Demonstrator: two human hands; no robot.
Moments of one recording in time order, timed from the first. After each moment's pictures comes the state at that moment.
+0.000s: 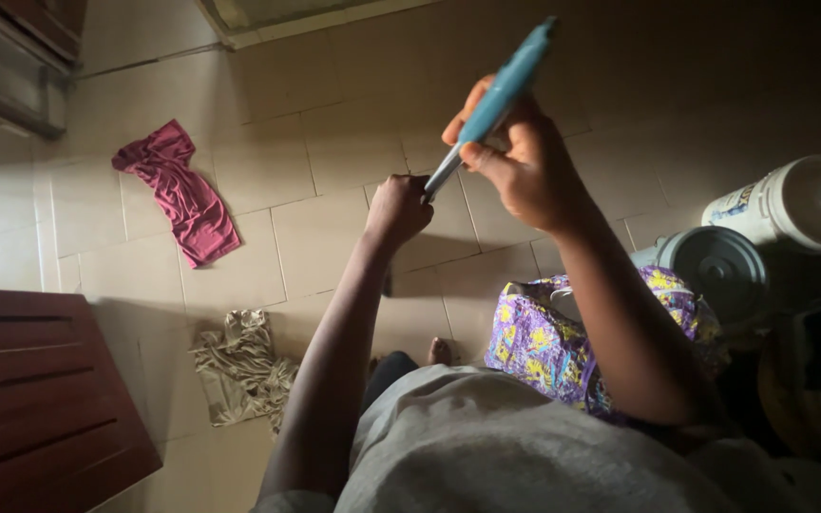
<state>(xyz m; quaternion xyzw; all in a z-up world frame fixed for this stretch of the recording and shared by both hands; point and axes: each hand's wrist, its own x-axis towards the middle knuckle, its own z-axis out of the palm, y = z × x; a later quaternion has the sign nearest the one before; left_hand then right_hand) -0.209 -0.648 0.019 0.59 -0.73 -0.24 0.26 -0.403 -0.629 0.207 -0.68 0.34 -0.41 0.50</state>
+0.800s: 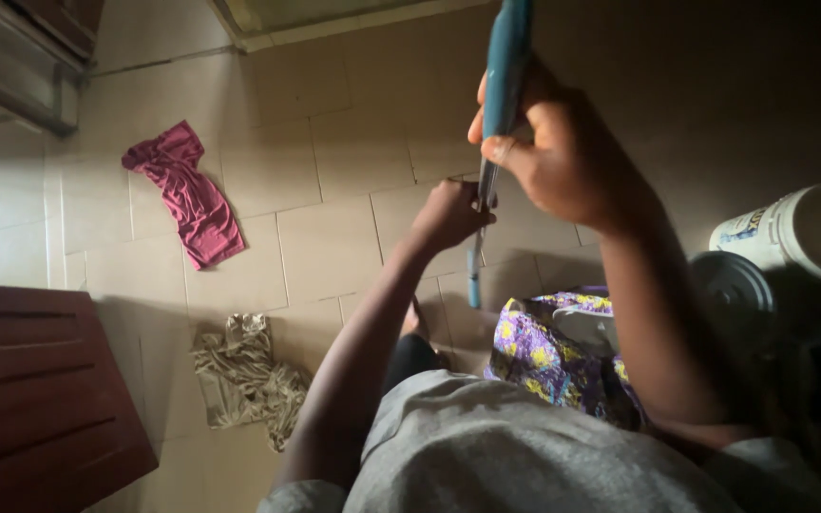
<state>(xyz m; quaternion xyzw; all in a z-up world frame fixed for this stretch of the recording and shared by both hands) -0.266 -0.680 0.044 0.52 -0.72 -0.37 0.27 -0.413 -0.663 0.266 -0.78 0.36 -0.33 0.39</state>
